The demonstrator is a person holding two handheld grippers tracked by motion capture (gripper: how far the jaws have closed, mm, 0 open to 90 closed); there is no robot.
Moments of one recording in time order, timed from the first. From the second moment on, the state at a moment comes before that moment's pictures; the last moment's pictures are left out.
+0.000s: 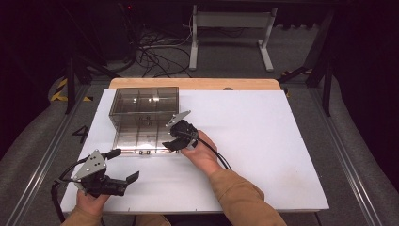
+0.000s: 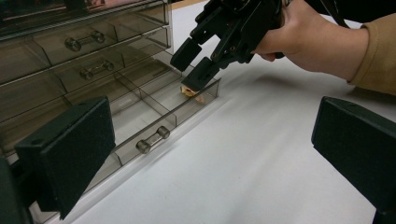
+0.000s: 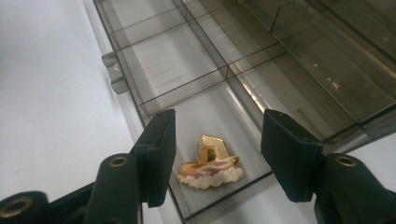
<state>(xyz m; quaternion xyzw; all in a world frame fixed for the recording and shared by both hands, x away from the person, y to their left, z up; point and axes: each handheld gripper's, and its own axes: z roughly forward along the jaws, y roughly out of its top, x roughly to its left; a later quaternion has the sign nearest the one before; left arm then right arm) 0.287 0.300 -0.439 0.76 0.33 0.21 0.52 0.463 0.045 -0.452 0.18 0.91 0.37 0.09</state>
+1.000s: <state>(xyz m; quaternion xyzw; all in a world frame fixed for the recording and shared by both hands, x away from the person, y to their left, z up) 0.287 0.301 -0.439 0.76 0.33 0.21 0.52 0.449 0.007 -0.409 0.17 0.87 0.45 0.07</state>
